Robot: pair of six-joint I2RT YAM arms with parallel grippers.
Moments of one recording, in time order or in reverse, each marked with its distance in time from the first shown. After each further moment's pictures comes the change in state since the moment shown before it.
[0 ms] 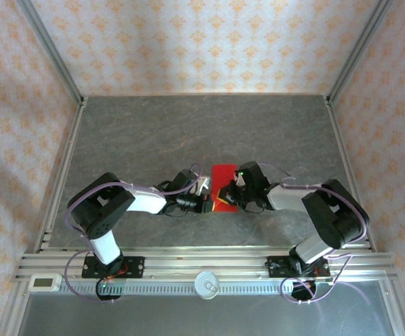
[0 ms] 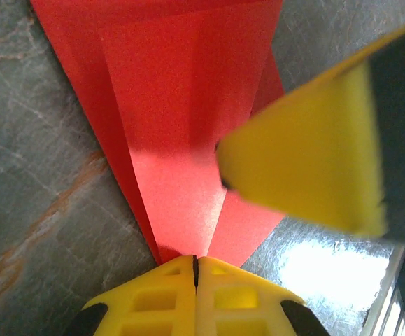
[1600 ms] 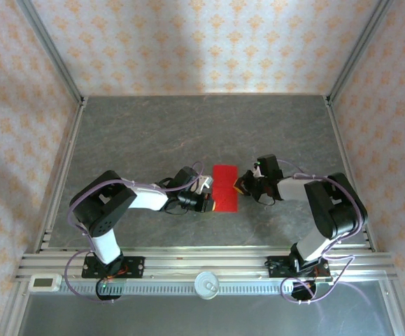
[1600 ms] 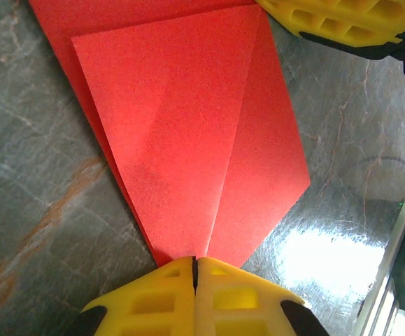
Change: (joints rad) left arm 0.016 0.029 0.044 -0.061 0.051 0.028; right arm -0.243 0.053 0.038 -0.039 0.000 -0.040
